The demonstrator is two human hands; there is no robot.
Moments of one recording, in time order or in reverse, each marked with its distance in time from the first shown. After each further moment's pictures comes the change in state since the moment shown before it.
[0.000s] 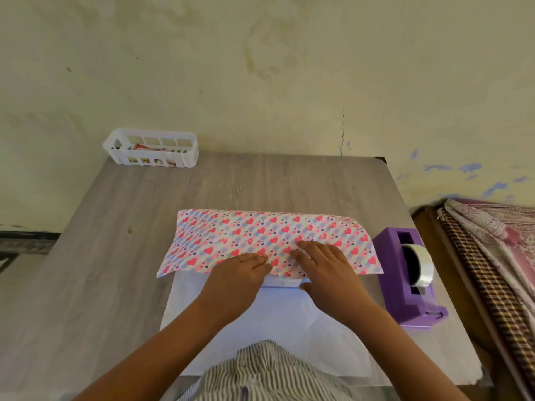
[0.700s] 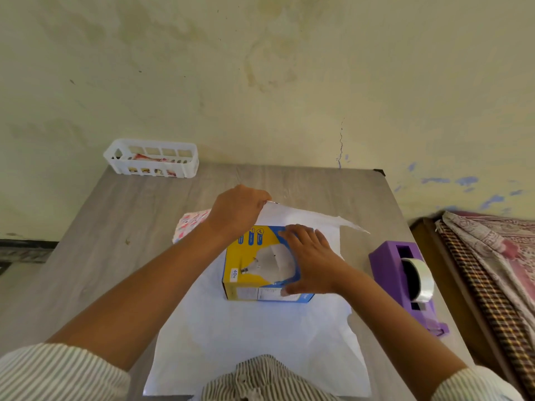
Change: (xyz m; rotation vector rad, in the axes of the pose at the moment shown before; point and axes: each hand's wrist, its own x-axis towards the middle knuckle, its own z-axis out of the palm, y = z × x) left_hand 0.119 -0.051 -0.056 -0.039 -0.043 -0.274; right_hand 0.062 0.015 -0.018 0.267 -0.334 0.006
